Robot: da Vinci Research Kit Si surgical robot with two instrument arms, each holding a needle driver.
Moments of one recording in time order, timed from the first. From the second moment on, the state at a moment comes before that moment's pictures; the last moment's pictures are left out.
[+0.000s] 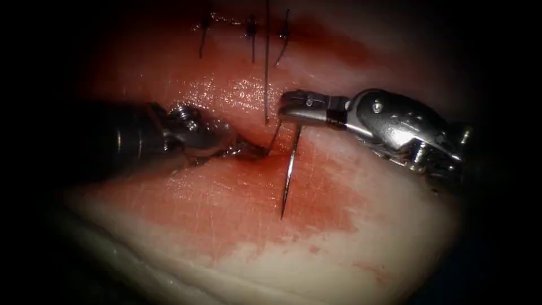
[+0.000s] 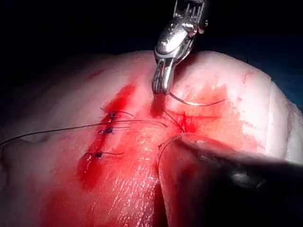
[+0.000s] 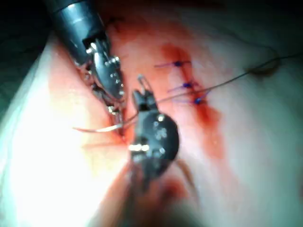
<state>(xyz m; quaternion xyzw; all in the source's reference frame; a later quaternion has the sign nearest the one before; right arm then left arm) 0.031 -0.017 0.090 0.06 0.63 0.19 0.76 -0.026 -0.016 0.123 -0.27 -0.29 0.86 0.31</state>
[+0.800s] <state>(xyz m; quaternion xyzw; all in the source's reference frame) 0.035 -0.015 0.096 -0.01 0.58 0.10 0.80 -0.025 -0.017 0.117 -0.27 -0.31 0.87 0.27</state>
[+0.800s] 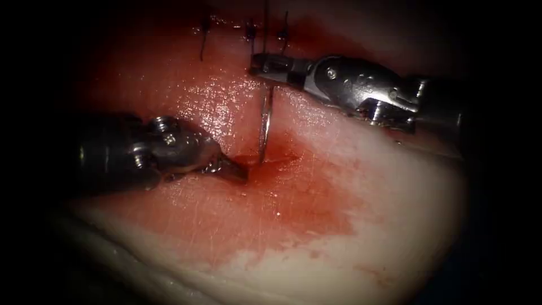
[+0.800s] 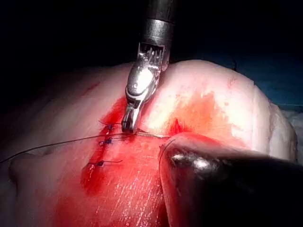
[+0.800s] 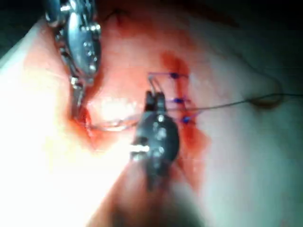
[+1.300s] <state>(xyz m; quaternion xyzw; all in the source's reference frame) 0.034 -0.014 0.096 -0.06 0.58 0.05 0.81 -0.027 -0.022 0.118 -0.27 -0.30 0.87 0.27</state>
